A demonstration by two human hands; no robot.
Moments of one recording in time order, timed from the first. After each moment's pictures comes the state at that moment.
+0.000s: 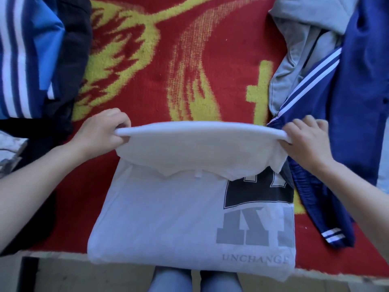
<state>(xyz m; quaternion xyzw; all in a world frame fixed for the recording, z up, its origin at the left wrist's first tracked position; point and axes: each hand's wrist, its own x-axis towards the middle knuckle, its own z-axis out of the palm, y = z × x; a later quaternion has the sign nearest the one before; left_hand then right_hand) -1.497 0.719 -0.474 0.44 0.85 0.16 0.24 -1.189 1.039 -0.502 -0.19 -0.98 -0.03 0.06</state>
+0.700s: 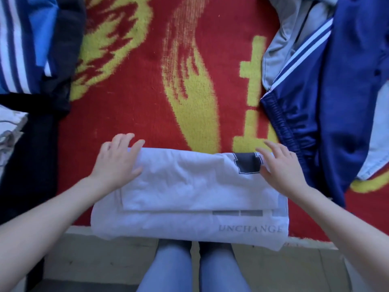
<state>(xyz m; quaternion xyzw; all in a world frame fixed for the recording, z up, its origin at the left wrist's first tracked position) -1.393 0.666 -0.496 0.52 0.83 -0.12 0.17 -1.117 0.940 -0.511 -0.24 -0.96 0.08 -0.10</state>
